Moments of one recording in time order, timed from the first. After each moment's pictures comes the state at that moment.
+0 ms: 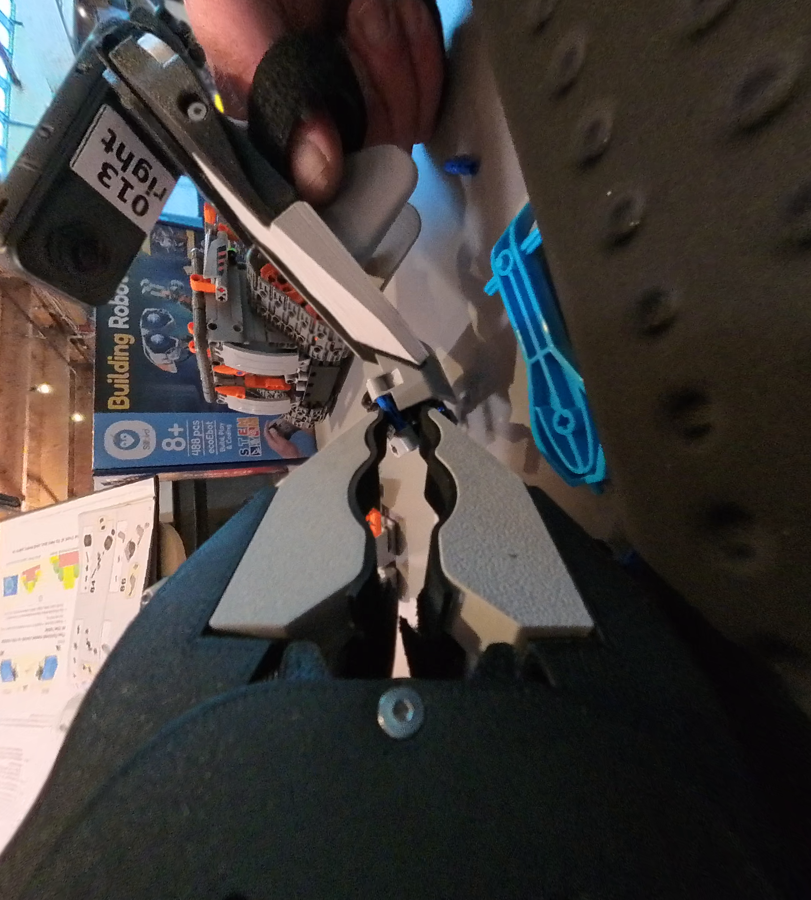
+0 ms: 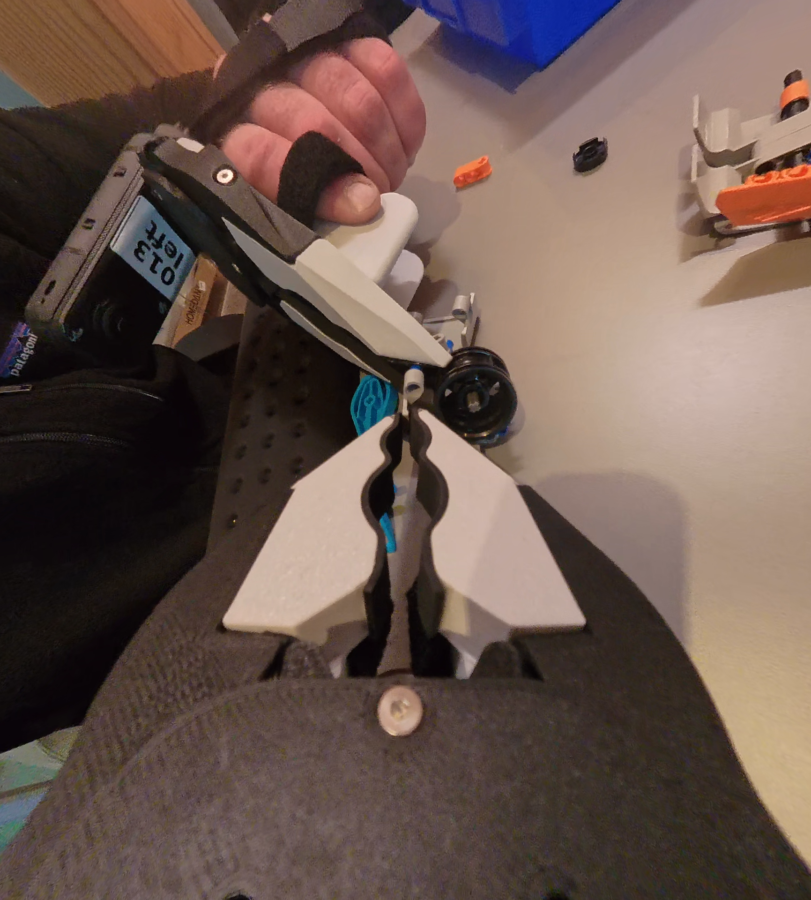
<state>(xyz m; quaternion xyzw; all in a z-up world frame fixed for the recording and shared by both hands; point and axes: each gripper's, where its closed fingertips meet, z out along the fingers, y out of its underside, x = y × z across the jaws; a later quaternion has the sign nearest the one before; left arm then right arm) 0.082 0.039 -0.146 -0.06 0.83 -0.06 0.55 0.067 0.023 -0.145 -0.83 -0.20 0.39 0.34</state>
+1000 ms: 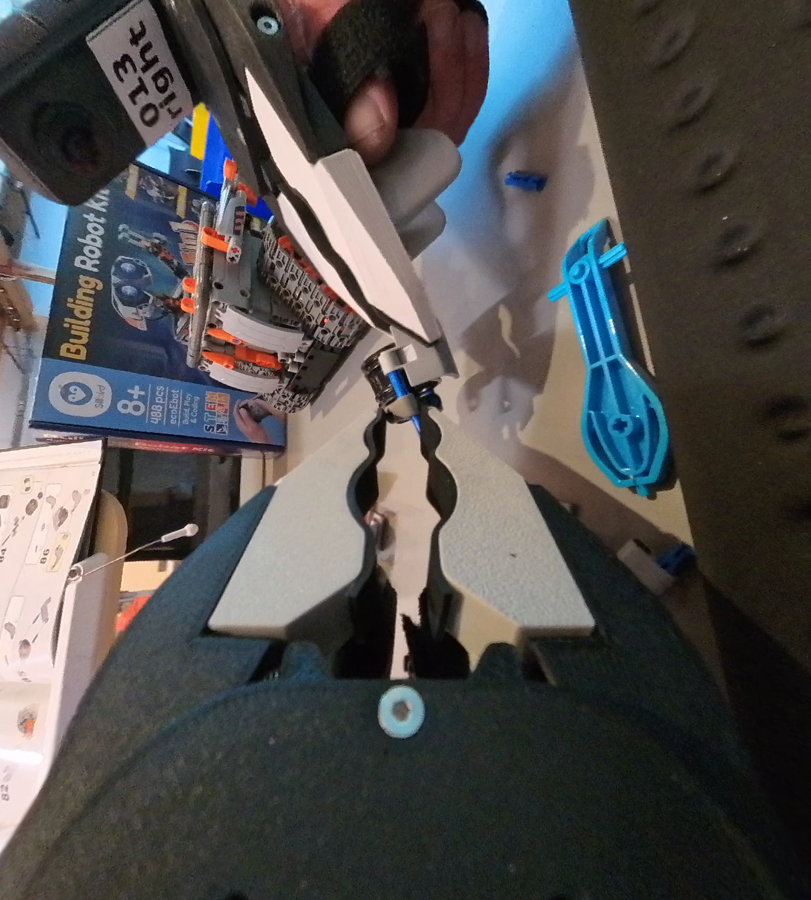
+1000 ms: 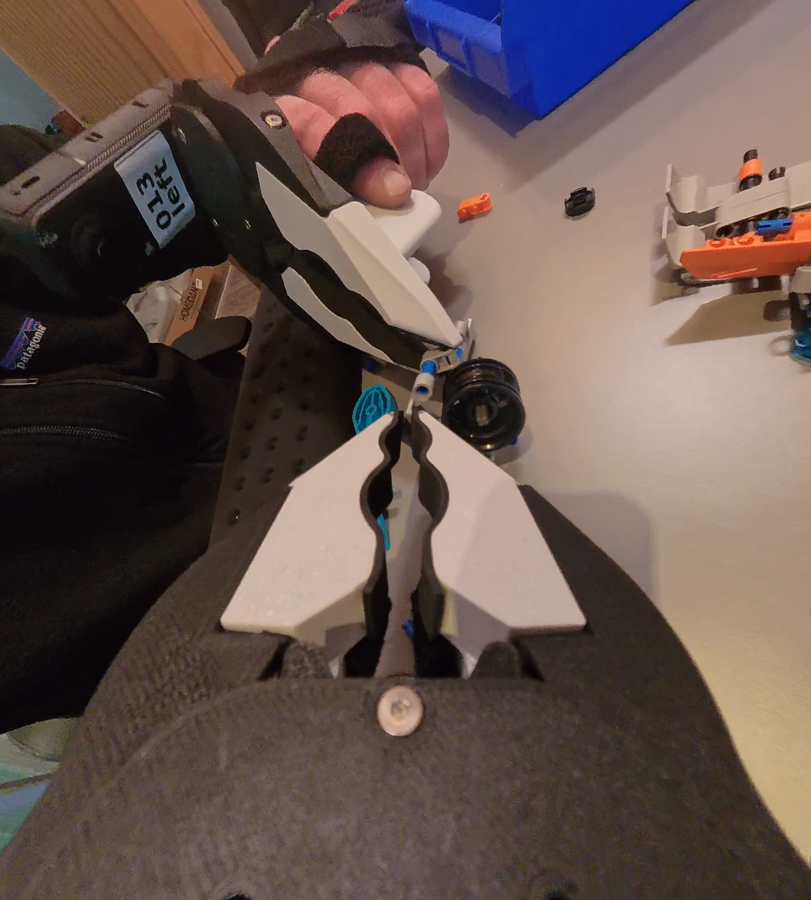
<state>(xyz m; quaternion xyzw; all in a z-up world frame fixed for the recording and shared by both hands) 0.085 0.049 -0.132 -0.14 0.83 -0.13 0.52 0.075 0.025 -0.130 -0.82 -0.22 0.38 0.37</state>
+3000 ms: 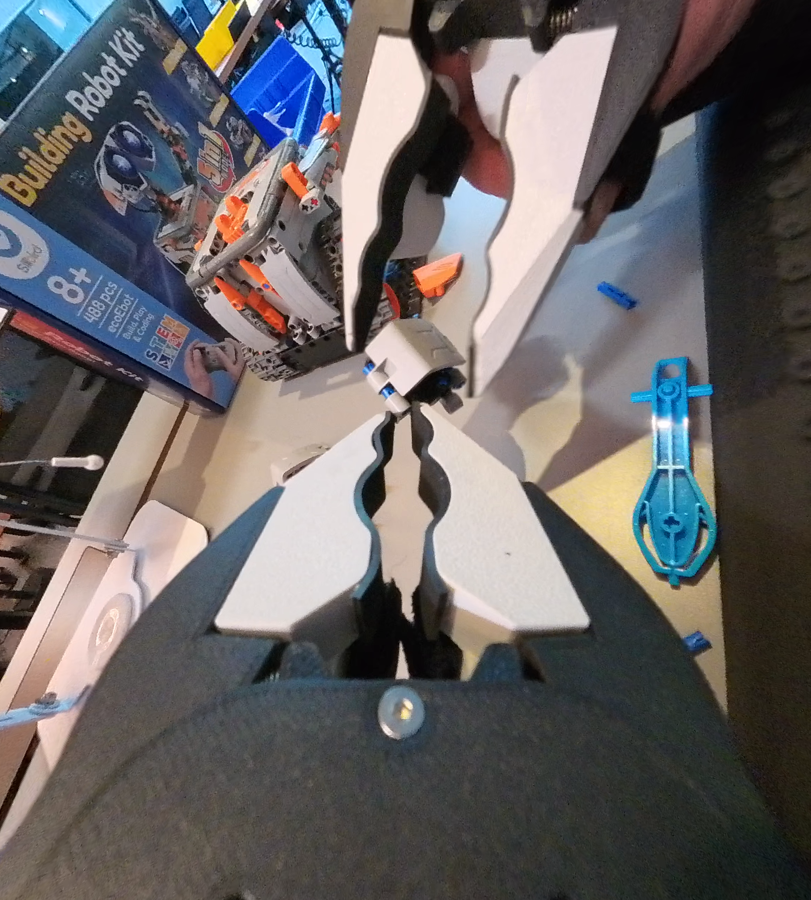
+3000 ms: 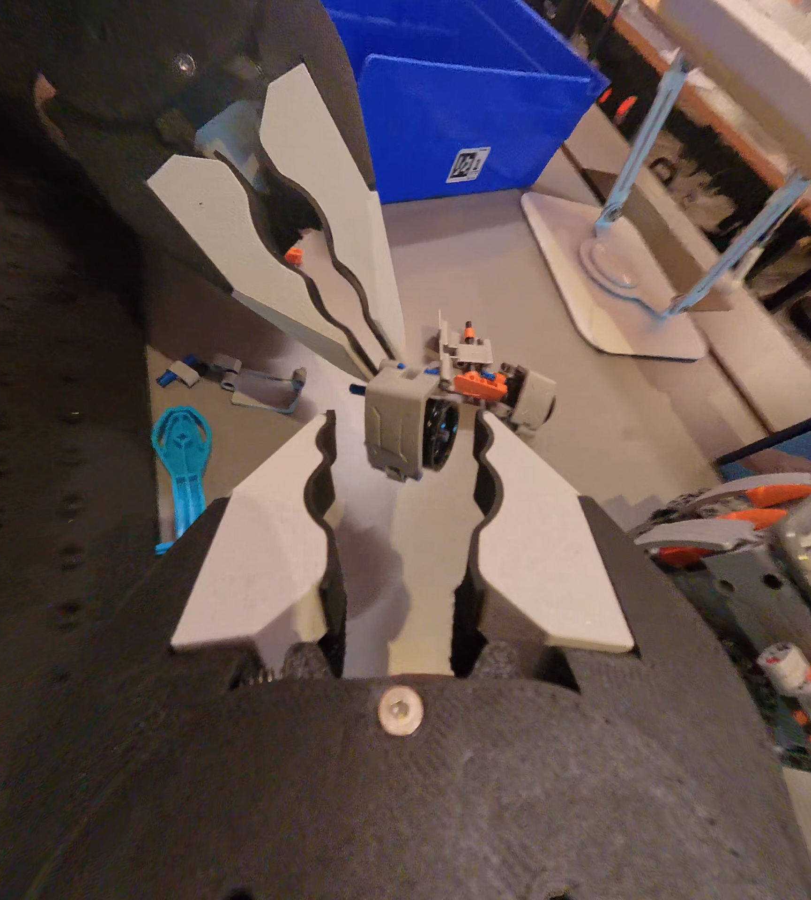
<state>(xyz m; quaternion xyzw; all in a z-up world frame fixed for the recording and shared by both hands) 0.103 0.064 -0.106 -0.31 0.78 -0.28 0.46 0.109 0.061 -0.103 -0.80 -0.29 -0.01 0.52</state>
